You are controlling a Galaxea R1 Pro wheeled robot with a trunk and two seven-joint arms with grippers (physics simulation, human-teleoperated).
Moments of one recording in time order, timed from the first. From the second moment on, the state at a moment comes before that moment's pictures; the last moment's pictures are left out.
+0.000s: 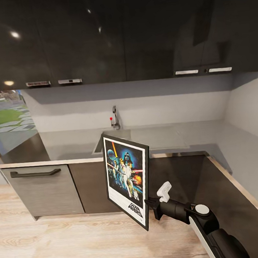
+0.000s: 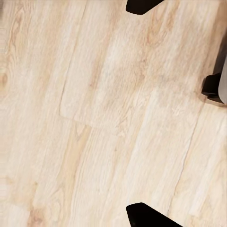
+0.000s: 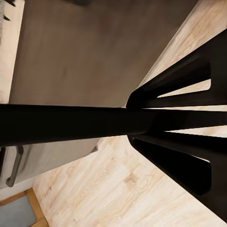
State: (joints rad) left arm 0.04 0.07 0.32 -0.72 0.01 -0.01 -0.05; right arm -0.26 -0.05 0.18 -1.46 0.03 0.44 0.70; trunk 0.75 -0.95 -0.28
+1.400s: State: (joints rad) left arm 0.04 0.07 0.32 -0.72 0.01 -0.01 -0.05; right arm -0.26 -0.05 0.18 -1.46 0.03 0.44 0.70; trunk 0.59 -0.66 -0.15
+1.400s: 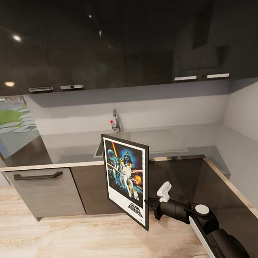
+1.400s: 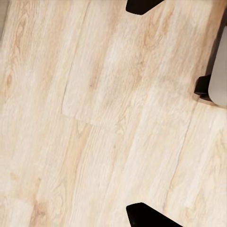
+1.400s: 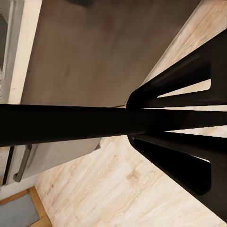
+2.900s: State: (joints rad) left arm 0.04 0.07 0.32 -0.72 0.01 -0.01 -0.05; right arm -0.26 -0.05 0.18 -1.46 0.03 0.44 0.70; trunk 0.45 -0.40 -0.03
